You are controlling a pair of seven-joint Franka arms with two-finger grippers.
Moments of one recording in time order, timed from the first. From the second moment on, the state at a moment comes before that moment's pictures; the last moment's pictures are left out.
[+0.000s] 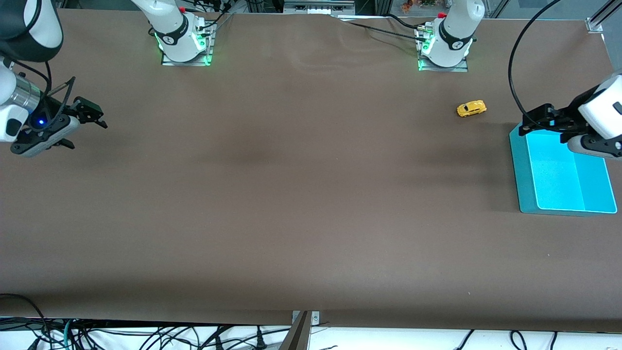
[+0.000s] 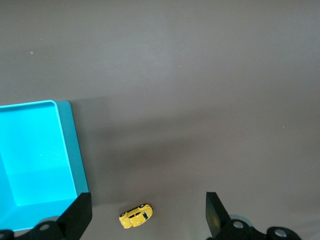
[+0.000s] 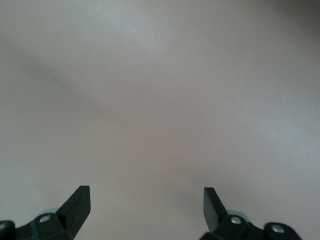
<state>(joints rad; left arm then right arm) -0.02 0.14 0.01 -1.46 -0.06 1.49 0.15 -0.11 -0.04 0.05 -1.91 0.05 1.82 -0.61</state>
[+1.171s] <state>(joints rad) 0.07 0.09 -0.09 -2.04 -0.06 1.78 0.91 -0.05 -0.17 0.06 -1.90 -0.01 1.67 -0.19</state>
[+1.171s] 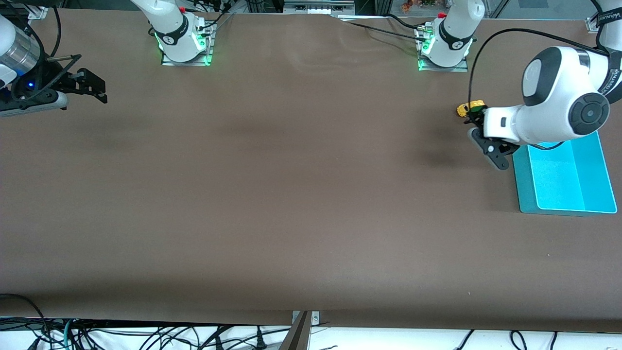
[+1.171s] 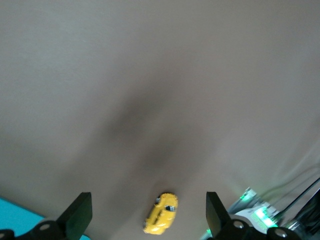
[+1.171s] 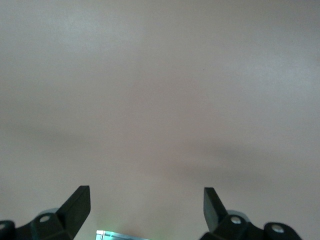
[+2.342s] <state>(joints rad) 0.30 0.00 -0.10 -2.70 -0.04 2.34 1.52 -0.05 -0.16 0.08 -1.89 -0.01 1.62 -0.16</state>
